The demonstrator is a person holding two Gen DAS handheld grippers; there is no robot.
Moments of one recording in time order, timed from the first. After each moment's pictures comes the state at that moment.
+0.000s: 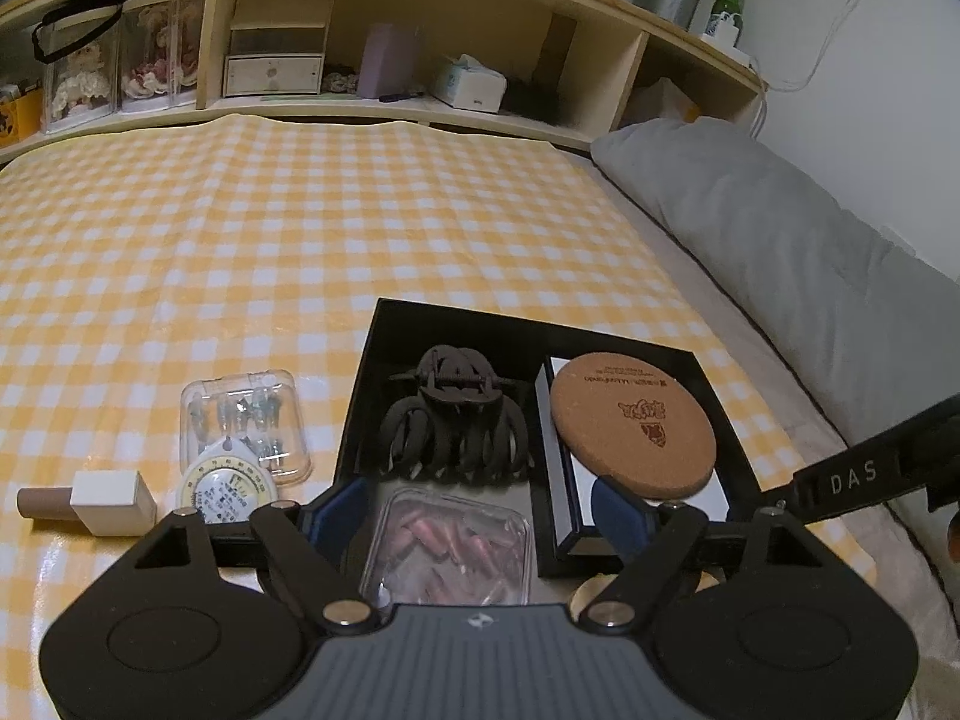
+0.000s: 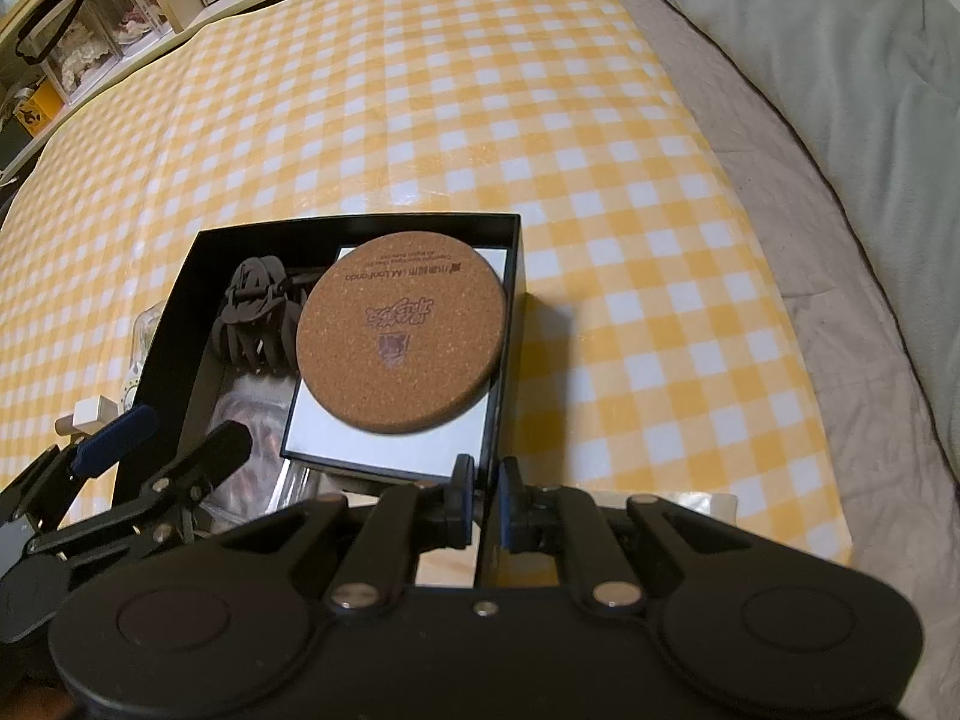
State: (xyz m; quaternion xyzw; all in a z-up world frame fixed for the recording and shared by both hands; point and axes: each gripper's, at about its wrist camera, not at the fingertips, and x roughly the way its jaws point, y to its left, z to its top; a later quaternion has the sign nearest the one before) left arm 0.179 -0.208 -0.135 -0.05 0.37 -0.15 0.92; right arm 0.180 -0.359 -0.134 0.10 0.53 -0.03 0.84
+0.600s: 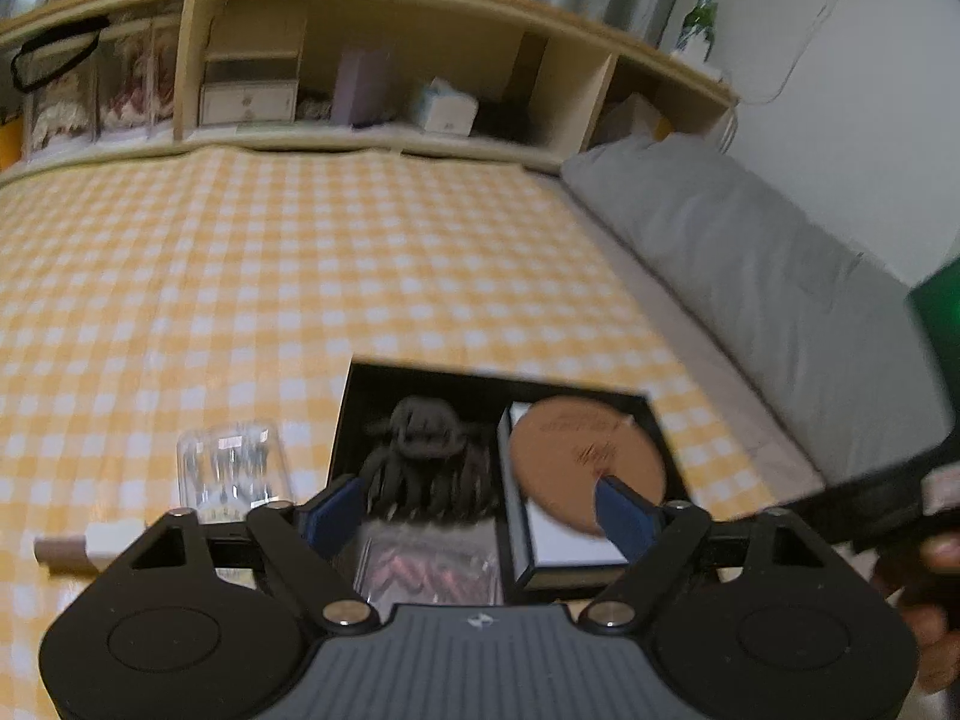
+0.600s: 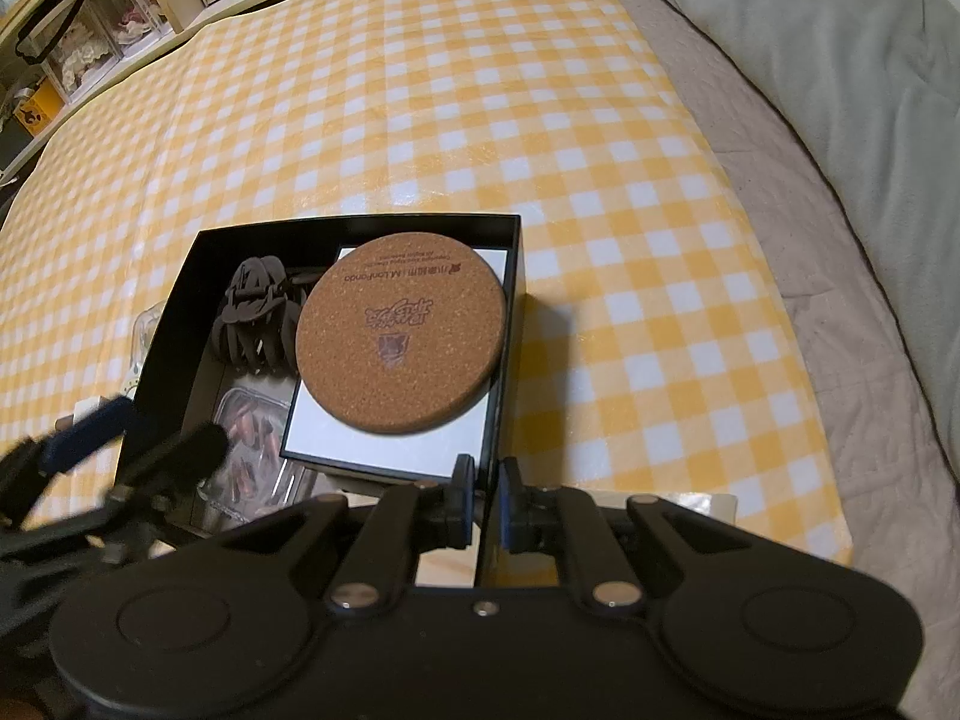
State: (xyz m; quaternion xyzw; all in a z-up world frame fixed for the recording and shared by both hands) left arm 0.179 -0.207 -0.093 -0.05 0.35 -0.18 0.92; right arm 0.180 -0.359 -0.135 0.10 0.53 -0.03 0.84
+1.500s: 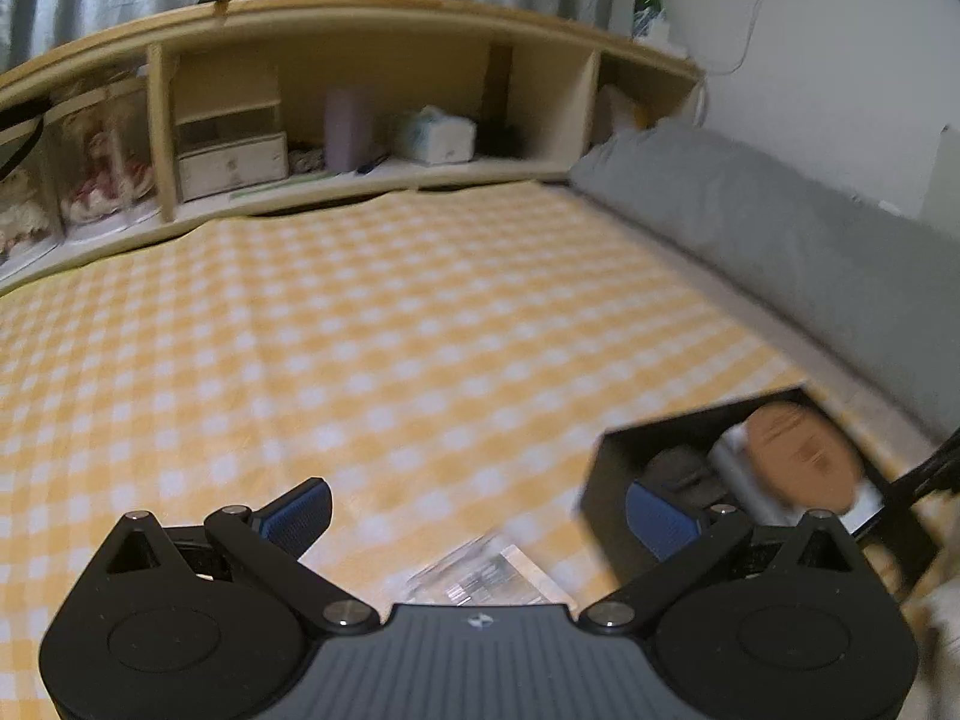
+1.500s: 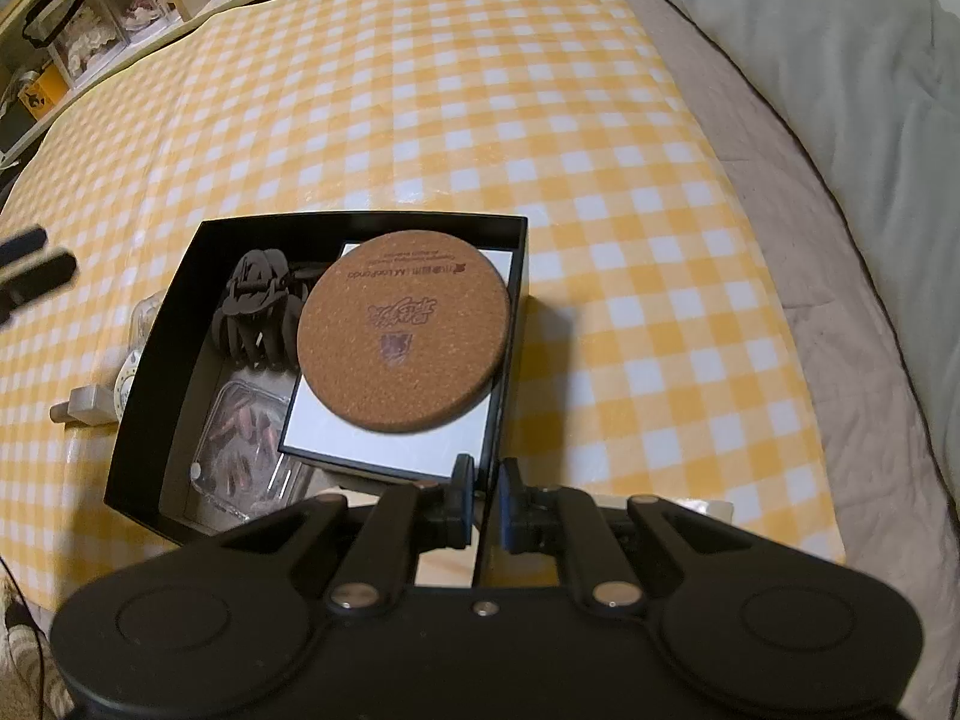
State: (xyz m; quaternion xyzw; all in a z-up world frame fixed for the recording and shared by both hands) left arm 0.269 -0.087 -0.116 0.06 0.32 -0.23 0.92; right arm 0.179 -0.354 -0.134 0.09 0.53 -0.02 0.84
